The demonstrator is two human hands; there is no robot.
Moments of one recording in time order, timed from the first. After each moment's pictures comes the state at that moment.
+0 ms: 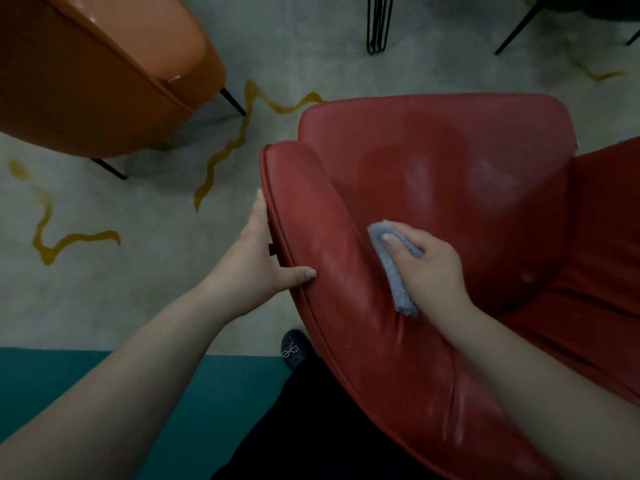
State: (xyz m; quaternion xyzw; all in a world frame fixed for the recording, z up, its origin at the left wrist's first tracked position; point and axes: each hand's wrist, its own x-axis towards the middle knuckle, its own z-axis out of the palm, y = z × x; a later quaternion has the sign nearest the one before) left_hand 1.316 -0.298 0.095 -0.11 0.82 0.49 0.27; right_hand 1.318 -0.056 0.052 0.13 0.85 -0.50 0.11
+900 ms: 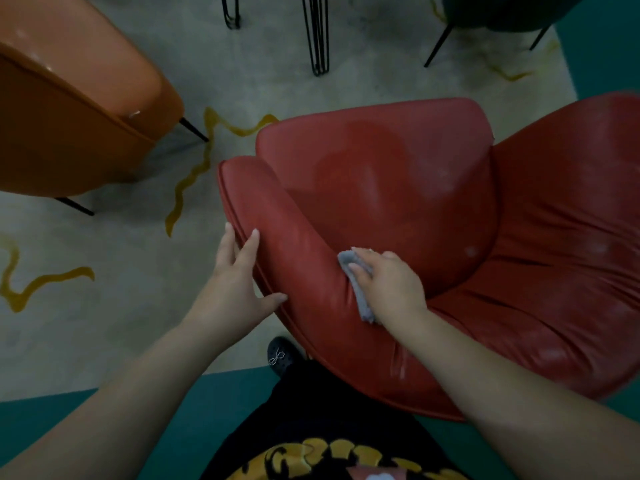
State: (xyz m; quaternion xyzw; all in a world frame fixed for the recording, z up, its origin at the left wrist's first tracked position) left_hand 1.367 -0.278 0.116 -0.02 0.92 0.28 0.28; right_hand 1.377 -0.034 0.076 0.11 0.95 -0.24 0.19
